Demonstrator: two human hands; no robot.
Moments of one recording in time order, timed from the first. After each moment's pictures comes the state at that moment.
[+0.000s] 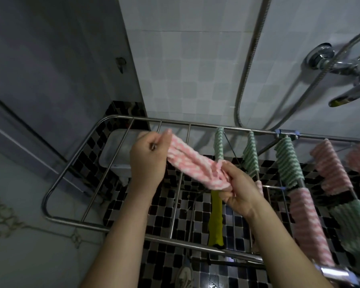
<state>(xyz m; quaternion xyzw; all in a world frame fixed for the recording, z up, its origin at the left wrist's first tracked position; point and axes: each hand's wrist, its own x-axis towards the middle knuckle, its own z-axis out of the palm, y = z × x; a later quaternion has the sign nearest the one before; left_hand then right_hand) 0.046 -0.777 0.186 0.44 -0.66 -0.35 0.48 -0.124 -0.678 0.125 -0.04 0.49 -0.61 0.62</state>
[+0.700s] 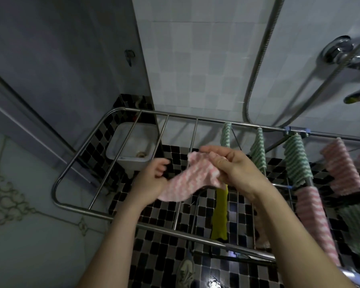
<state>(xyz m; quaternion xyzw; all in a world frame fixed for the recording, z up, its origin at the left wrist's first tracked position) 0.090 -0.768 0.125 0.52 -0.68 -0.49 0.19 -0.114 -0.684 0.165 -0.39 0.55 -0.50 0.55</state>
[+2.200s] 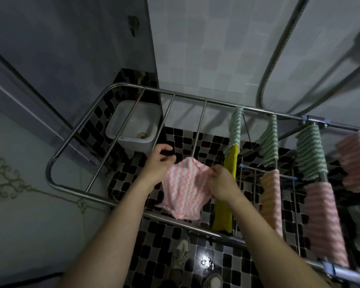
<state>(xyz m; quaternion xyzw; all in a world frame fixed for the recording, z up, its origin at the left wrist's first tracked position) 0.081 -0.800 0.056 0.55 -0.57 -0.57 0.21 -0.082 -0.703 0.059 -0.37 0.80 -0.24 0.42</state>
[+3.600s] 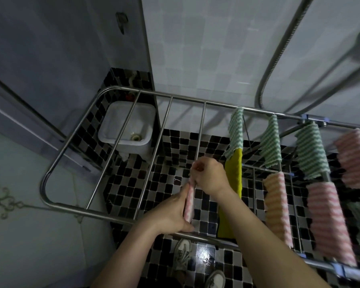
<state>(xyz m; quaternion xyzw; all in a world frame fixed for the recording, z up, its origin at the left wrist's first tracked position) 0.102 -0.756 0.051 0.37 -0.75 -0.53 -0.17 -0.057 -0.750 0.048 -0.42 0.81 -0.27 0.31</state>
